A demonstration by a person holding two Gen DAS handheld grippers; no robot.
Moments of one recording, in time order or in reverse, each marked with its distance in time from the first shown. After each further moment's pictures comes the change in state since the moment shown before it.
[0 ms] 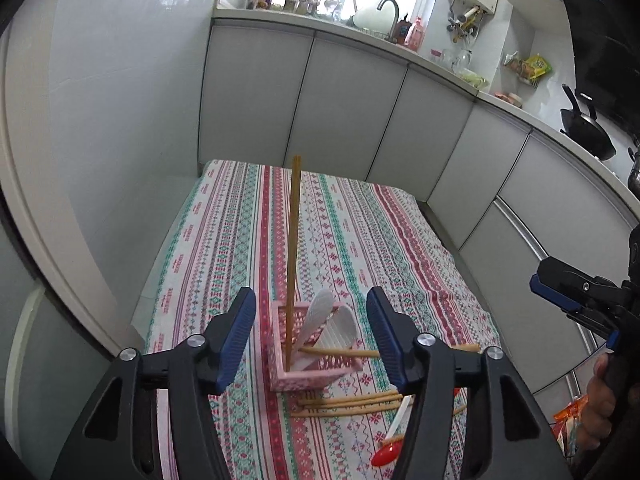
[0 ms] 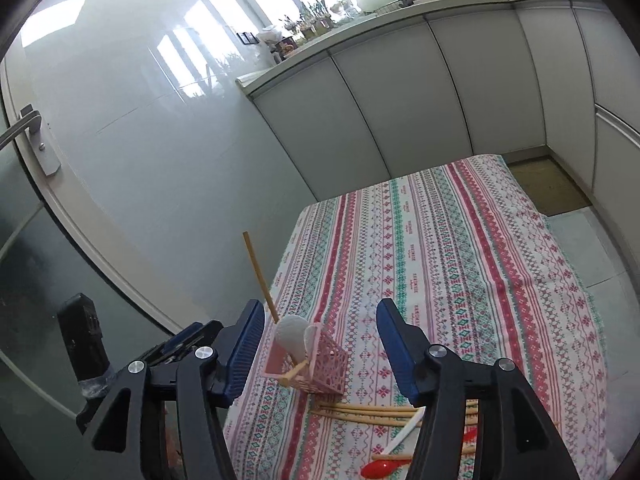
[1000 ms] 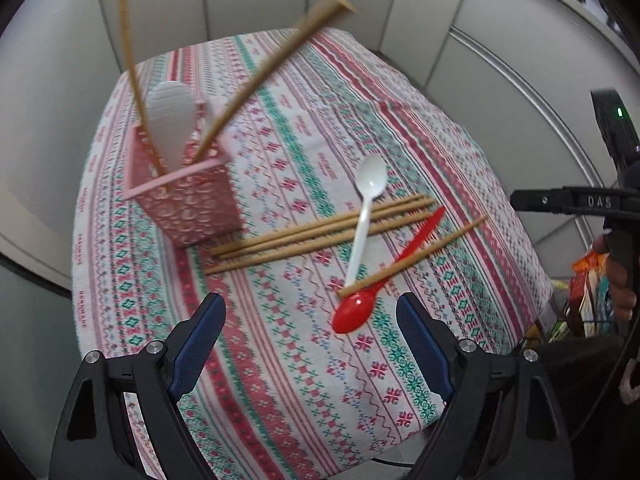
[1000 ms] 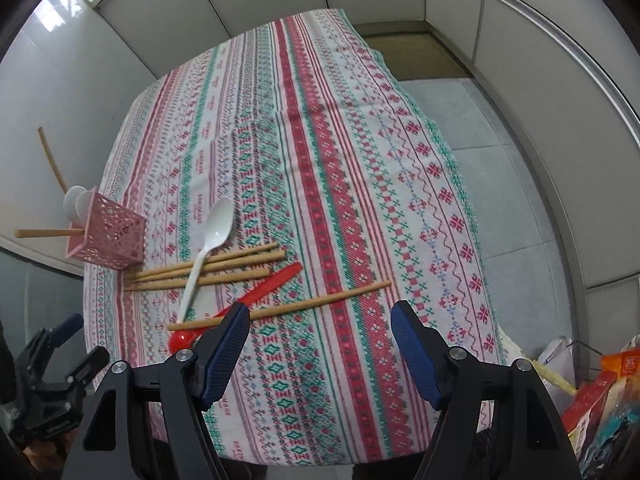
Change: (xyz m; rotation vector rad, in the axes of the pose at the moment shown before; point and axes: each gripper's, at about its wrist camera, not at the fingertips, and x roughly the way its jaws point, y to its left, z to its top) left arm 0.042 -0.087 -0.125 0.310 0.447 -0.046; right arm -0.004 -0.157 -0.080 0.153 0.467 -0.425
